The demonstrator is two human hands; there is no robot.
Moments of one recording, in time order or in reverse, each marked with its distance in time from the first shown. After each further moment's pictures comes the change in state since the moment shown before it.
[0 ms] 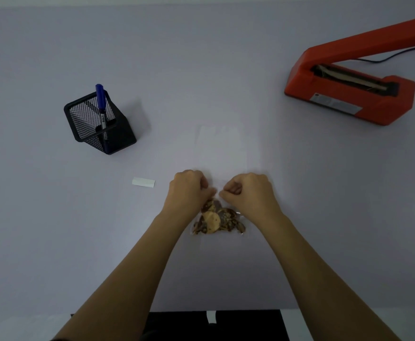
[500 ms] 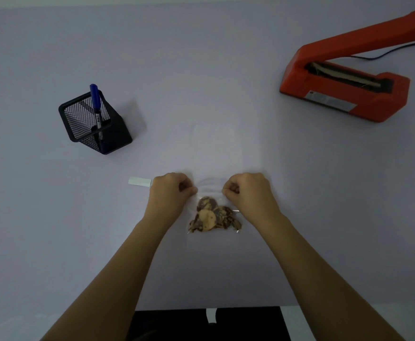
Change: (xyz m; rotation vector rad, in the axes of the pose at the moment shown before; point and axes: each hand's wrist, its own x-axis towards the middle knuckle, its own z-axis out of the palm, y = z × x) left_hand -0.008 -0.024 -0.008 -0.091 0.080 -0.016; right_hand 0.000 0.006 -0.003 -0.108 -0.009 -0.087
